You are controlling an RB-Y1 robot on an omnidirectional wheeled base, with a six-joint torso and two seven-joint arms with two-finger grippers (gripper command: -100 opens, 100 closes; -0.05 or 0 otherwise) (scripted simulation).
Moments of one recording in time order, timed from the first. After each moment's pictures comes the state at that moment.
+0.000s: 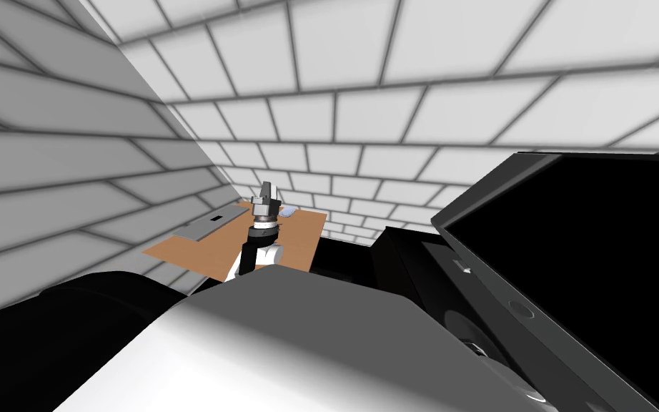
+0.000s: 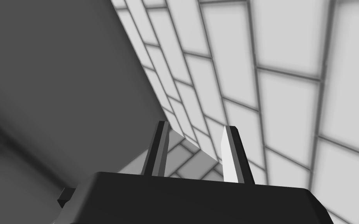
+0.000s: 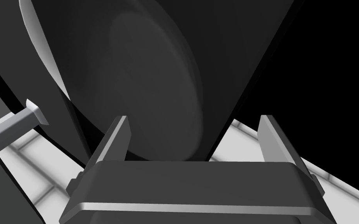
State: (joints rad) left arm 0.46 0.05 0.05 -2.38 0.01 -0.48 -0.14; right arm 0.23 -0.74 0.24 -0.50 1.15 -0.10 0.25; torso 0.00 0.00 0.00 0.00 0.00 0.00
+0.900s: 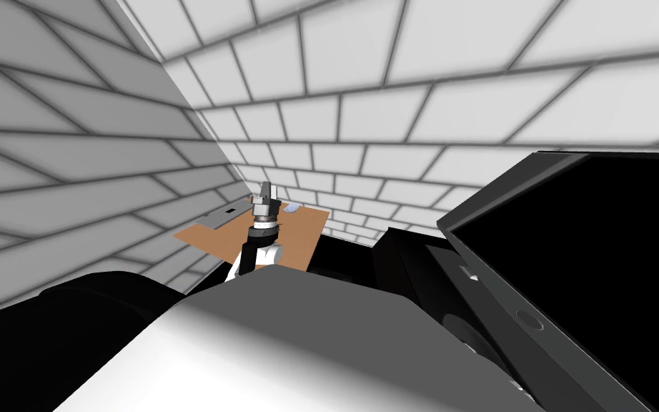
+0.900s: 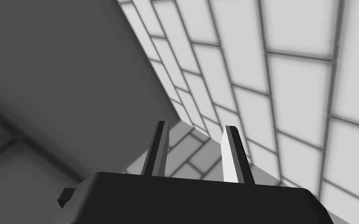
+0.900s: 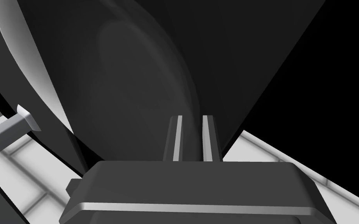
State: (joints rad) left arm 0.46 0.05 0.05 -2.38 0.01 -0.48 -0.14; right arm 0.18 -0.68 0.24 -0.42 1.13 -0.06 0.26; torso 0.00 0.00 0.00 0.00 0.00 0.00
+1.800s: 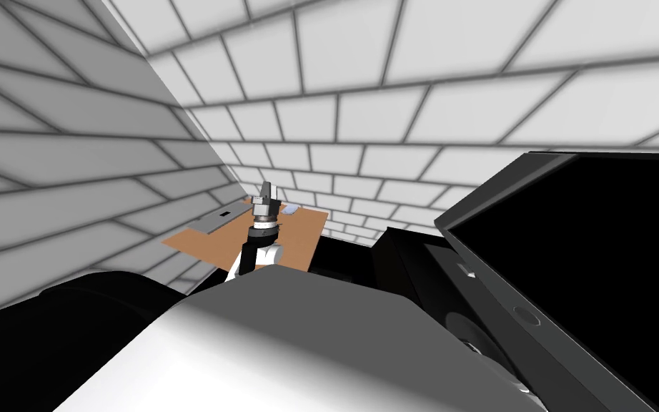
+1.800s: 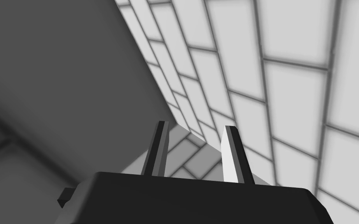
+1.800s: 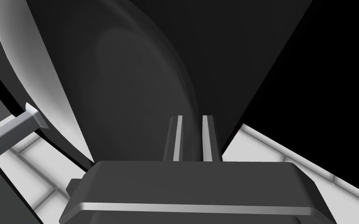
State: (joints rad) left arm 0.46 0.05 0.05 -2.38 0.01 -0.48 -0.14; right arm 0.20 -0.72 0.30 -0.47 1.13 -0.05 0.19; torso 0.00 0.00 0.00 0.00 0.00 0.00
